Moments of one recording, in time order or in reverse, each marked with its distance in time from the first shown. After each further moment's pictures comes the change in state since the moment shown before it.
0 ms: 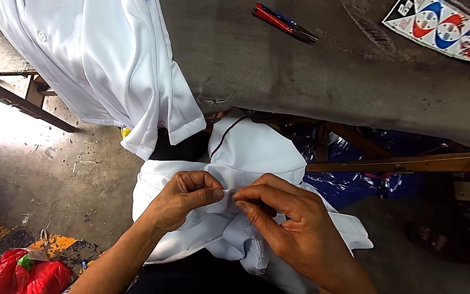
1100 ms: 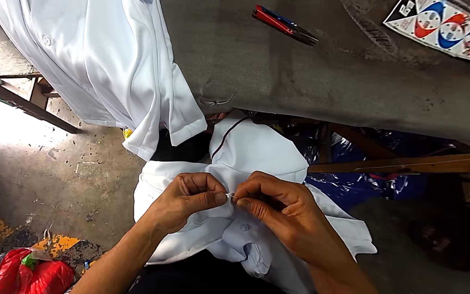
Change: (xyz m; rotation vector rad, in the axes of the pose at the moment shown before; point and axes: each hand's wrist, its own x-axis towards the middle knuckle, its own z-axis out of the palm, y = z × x) left_hand 0.001 0.003 0.001 0.003 -0.059 0.023; right_hand 0.009 0.016 0.005 0.429 -0.077 0.050
